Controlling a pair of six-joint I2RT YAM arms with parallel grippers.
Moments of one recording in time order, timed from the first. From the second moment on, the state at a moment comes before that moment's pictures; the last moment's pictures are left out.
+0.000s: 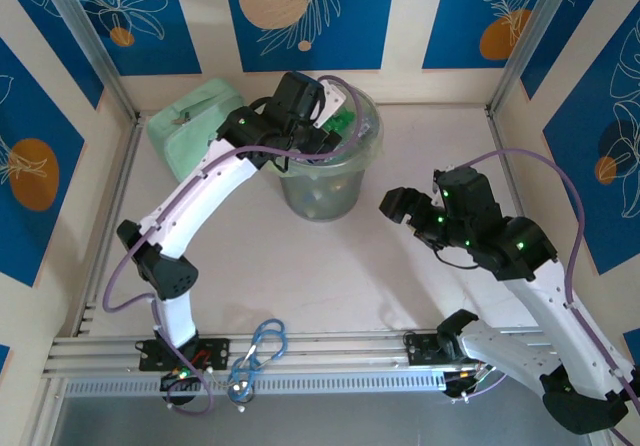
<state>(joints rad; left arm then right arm) -0.77 1.83 2.17 -1.01 -0.26 0.18 0.56 0.87 1.21 -1.06 -0.09 1.00</state>
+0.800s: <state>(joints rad) -0.64 1.09 1.40 -0.90 -0.13 -0.29 0.32 1.59 1.89 -0.91 -0.25 0.74</state>
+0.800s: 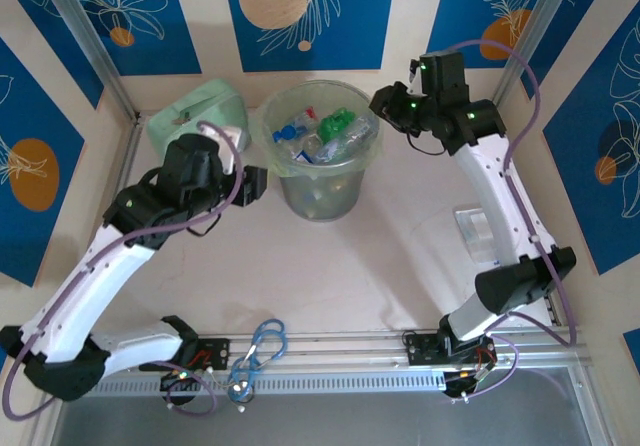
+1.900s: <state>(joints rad) -0.56 0.94 1.20 -0.91 -0.04 -0.44 0.48 1.76 2.14 -1.04 -0.03 0.60</state>
